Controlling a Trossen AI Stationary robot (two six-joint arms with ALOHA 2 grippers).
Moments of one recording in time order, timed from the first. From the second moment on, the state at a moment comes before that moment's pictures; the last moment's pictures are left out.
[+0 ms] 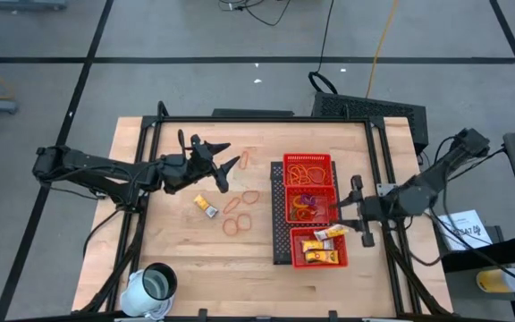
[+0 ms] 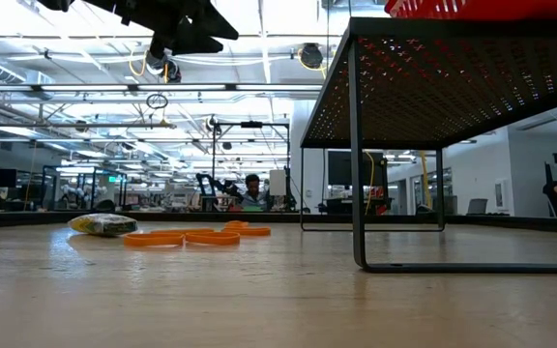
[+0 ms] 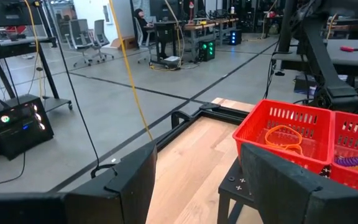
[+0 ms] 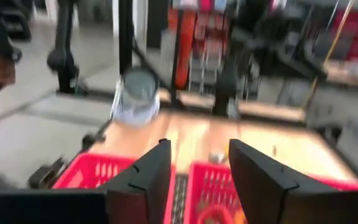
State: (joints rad) left arm -0.04 1.14 0.72 0.33 -0.60 -0.03; right arm 0.67 0.71 0.62 -0.03 0.55 0.00
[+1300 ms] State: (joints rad) left arm -0.04 1.14 0.72 0.31 -0.60 -0.02; right arm 0.76 0.90 0.95 -0.84 0.38 0.59
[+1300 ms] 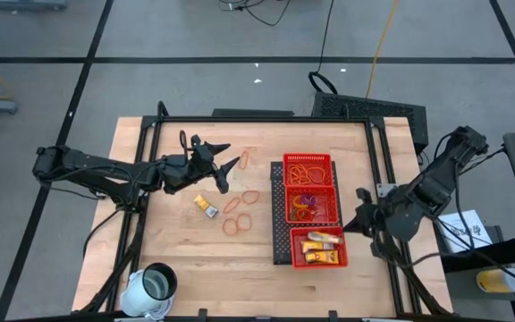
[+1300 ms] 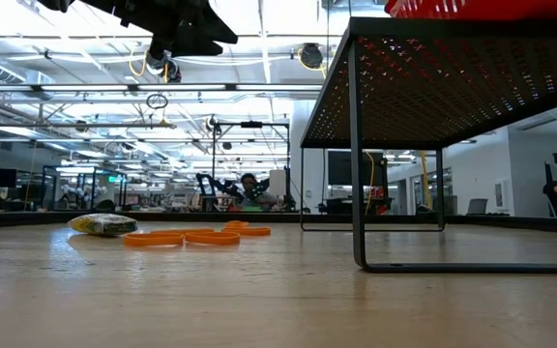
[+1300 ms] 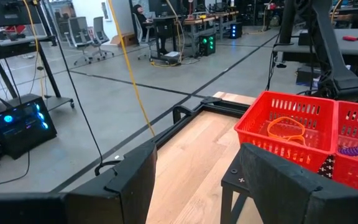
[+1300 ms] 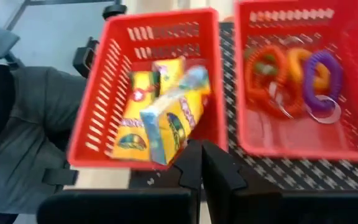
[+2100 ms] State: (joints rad) left arm -0.10 1.15 0.72 -0.17 -0.37 -0.27; right arm 0.76 0.90 0.95 -0.55 0.34 0.14
